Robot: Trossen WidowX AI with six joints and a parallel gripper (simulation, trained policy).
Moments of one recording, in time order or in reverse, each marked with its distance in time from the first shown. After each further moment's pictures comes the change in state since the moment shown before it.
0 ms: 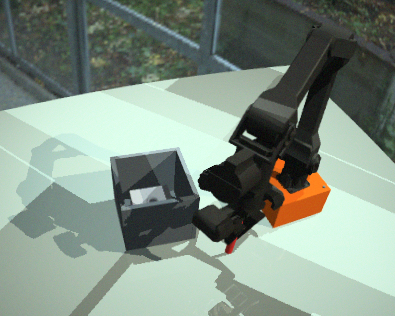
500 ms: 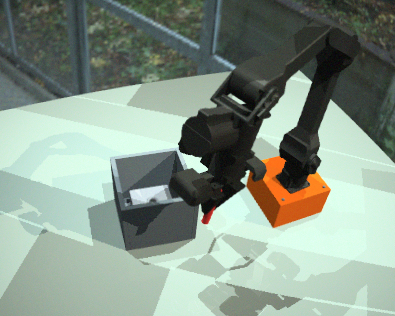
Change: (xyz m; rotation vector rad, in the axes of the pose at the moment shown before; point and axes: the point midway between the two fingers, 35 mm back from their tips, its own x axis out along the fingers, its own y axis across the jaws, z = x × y) arm -0.048 0.023 0.050 -0.001 -0.076 0.046
